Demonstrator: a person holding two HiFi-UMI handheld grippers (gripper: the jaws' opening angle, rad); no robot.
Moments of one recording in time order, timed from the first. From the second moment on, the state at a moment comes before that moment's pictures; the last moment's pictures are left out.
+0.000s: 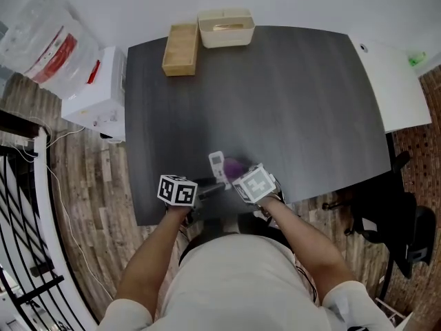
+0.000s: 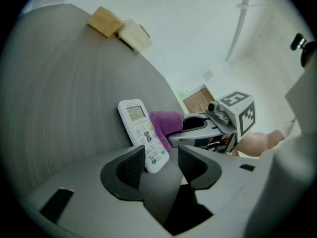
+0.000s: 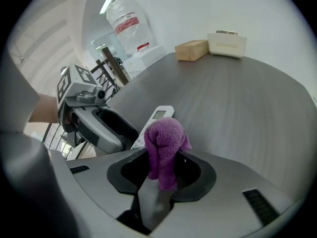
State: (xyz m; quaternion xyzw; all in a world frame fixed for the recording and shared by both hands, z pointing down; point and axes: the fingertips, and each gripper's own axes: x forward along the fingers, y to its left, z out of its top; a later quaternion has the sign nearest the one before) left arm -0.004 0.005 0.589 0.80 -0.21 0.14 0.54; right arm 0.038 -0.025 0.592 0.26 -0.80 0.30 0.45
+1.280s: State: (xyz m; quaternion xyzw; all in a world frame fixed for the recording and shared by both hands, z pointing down) left arm 0.011 -0.037 0.562 0.81 -0.24 0.09 0.52; right arm 0.095 -0.062 0.584 0.33 -0.78 0.32 0.42
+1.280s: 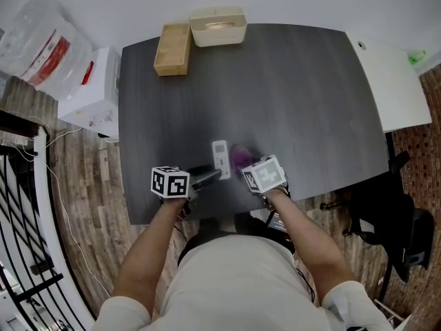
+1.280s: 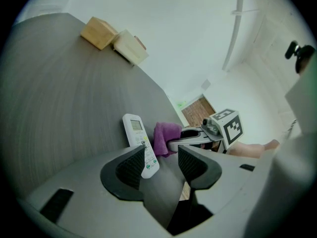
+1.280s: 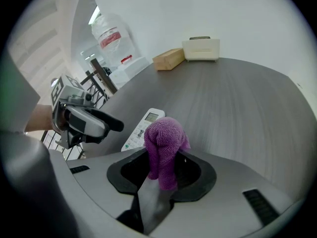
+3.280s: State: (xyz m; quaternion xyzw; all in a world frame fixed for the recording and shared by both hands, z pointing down) left arm -0.074 0.196 0.369 0.88 -0.23 -0.14 0.39; right arm 0.110 0.137 0.368 0.46 -0.84 0.28 0.12
